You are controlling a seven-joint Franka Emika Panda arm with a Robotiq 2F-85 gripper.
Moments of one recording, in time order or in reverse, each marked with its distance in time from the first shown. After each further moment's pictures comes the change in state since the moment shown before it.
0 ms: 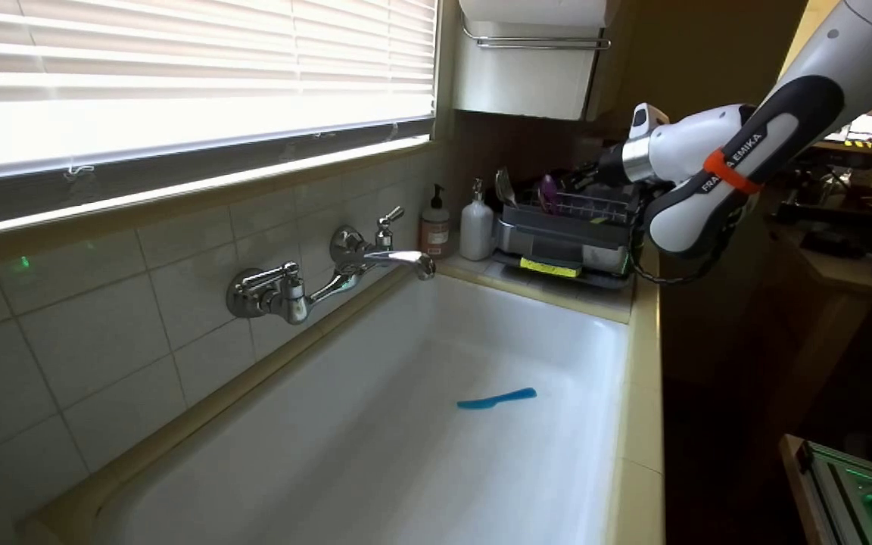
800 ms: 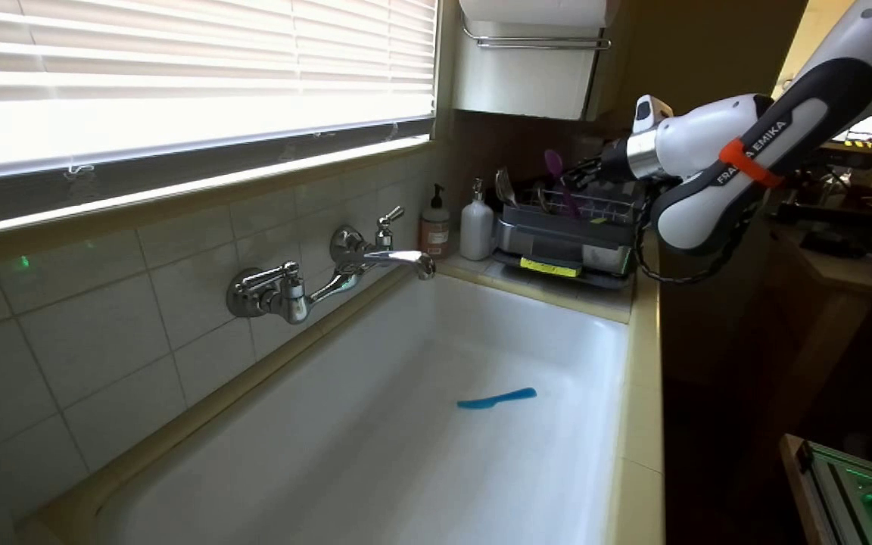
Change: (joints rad) arm 0.058 -0.080 -0.018 -0.072 0.016 -0.017 -0.076
